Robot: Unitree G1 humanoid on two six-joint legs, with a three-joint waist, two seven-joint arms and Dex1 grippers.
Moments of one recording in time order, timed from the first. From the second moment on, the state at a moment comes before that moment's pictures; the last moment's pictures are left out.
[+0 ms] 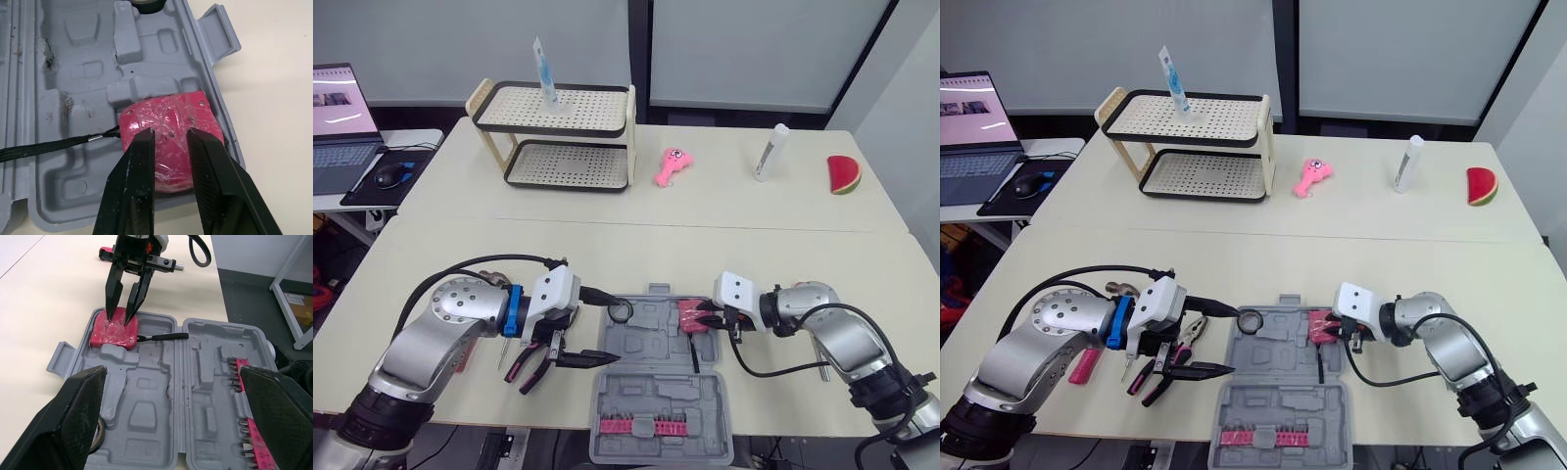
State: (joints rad) left arm -0.20 0.85 -0.12 -0.34 -0.48 0.38 -1.26; right arm -0.34 -0.67 0.36 -0.09 0.05 0.38 1.01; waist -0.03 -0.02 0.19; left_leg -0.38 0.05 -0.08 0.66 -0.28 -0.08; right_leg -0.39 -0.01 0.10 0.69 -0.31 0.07
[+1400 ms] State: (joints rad) left arm 0.15 0.84 0.54 0.27 -0.47 0.24 -1.02; right arm 0.42 -0.72 -0.58 -0.39 0.23 0.32 0.90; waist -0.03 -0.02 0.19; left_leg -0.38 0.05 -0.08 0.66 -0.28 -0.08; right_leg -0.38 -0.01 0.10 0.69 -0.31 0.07
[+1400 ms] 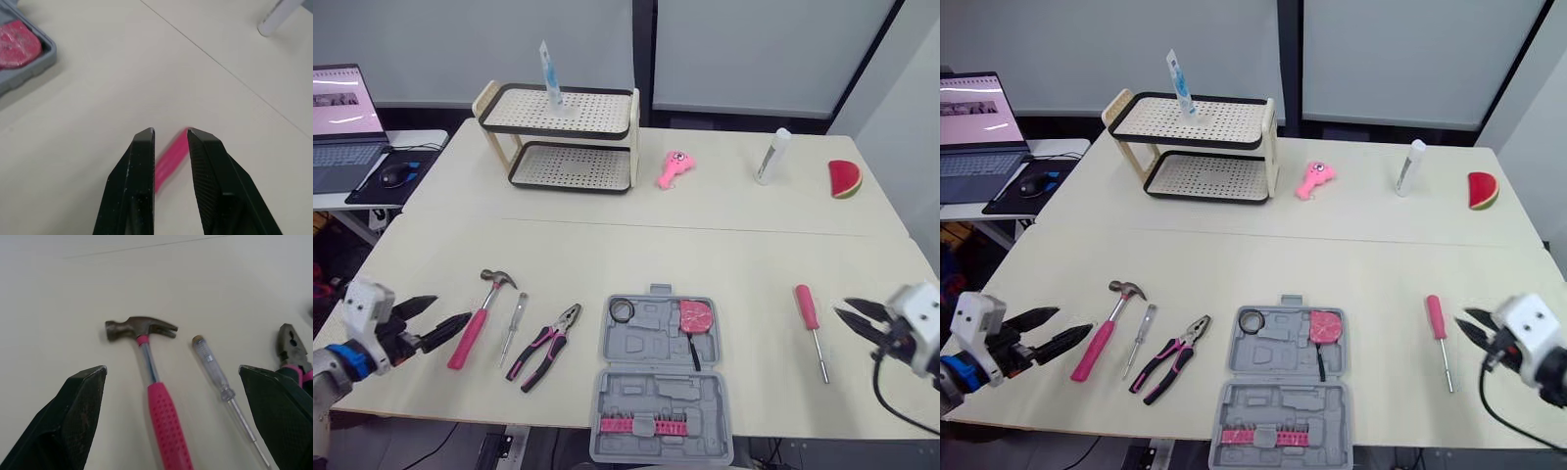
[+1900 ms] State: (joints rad) left arm 0.39 0.79 0.64 0.24 -0.49 0.32 -0.97; right arm 0.61 -0.69 -0.65 -0.23 0.25 0.19 0.94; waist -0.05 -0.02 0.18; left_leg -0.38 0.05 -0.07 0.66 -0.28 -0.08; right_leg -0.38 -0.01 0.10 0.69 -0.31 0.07
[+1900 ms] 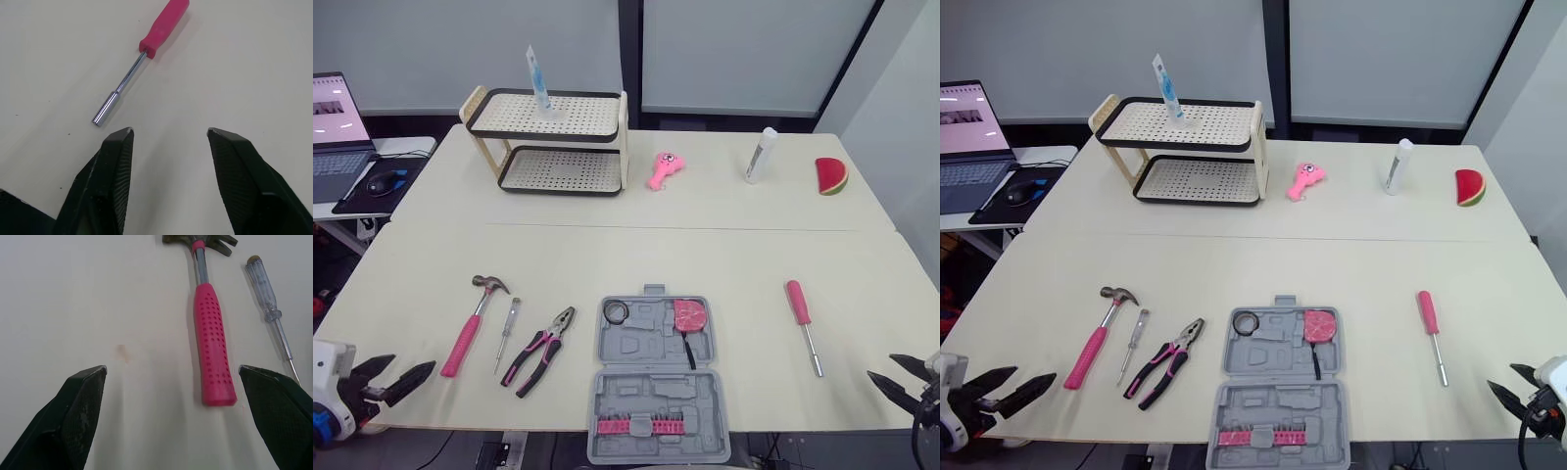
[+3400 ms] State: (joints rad) left arm 0.33 0.61 0.16 -0.47 -0.35 0.57 -0.60; right arm -0.07 -0.99 0.02 -0.68 0.53 0.59 1.04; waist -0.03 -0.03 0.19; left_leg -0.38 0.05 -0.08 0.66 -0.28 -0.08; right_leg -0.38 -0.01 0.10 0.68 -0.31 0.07
